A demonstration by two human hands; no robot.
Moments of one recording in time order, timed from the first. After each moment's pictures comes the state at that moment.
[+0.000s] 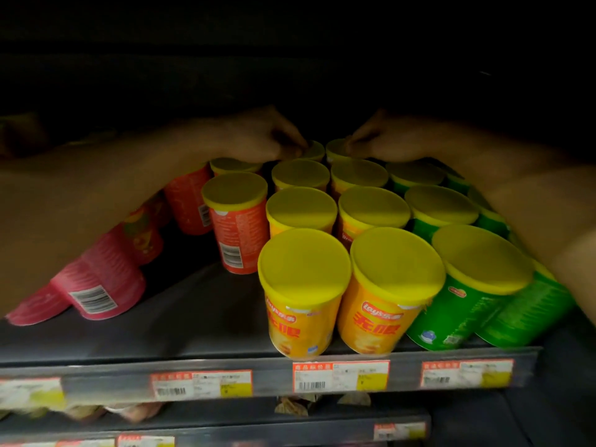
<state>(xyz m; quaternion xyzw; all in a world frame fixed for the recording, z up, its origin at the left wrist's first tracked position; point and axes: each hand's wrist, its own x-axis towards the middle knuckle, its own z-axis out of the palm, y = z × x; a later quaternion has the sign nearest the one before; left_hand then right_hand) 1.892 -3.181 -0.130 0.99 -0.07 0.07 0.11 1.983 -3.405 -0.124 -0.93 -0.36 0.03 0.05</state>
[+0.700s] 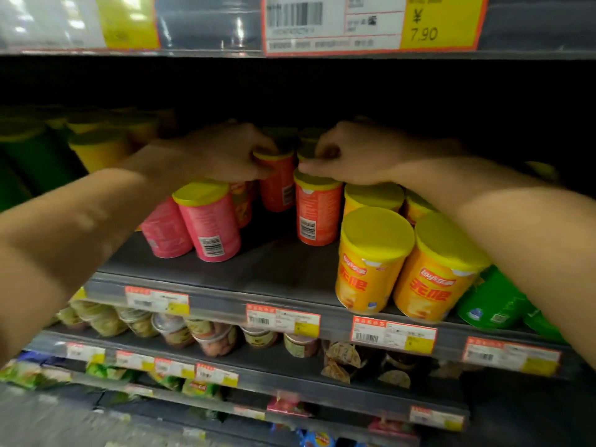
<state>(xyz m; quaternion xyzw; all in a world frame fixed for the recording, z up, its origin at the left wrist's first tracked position) 1.745 -3.137 -0.119 1.00 0.08 0.04 0.03 1.854 -3.322 -0.117 -0.86 -0.50 -0.02 0.10</state>
